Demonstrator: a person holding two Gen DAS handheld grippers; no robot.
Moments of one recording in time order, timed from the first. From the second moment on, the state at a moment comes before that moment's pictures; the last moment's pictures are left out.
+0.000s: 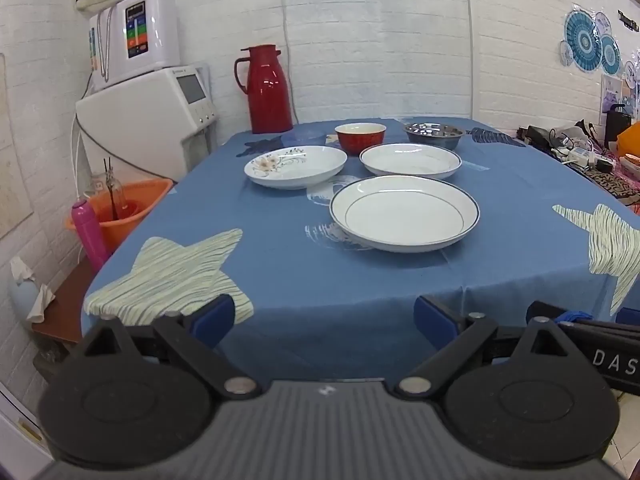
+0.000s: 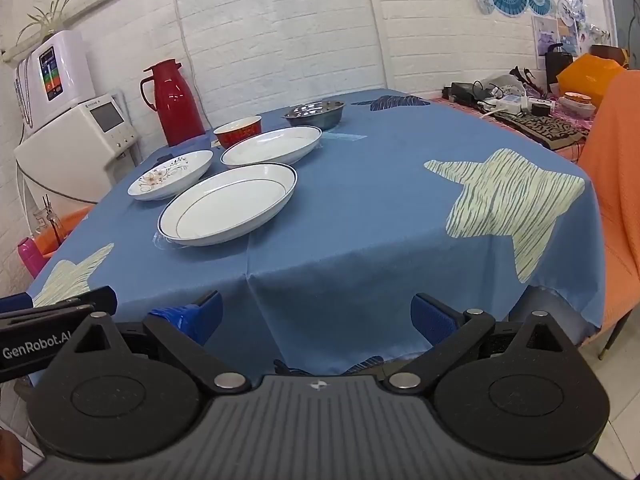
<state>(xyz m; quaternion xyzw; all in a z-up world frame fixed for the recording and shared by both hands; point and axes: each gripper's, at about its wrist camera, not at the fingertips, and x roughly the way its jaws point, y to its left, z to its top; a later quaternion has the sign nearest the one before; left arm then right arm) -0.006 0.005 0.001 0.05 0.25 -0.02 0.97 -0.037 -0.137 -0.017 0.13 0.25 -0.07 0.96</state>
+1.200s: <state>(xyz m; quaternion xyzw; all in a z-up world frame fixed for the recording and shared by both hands) -0.016 0.004 0.011 0.06 0.23 -0.01 0.97 -0.033 -0.138 -0.023 0.15 0.26 -0.05 0.95</state>
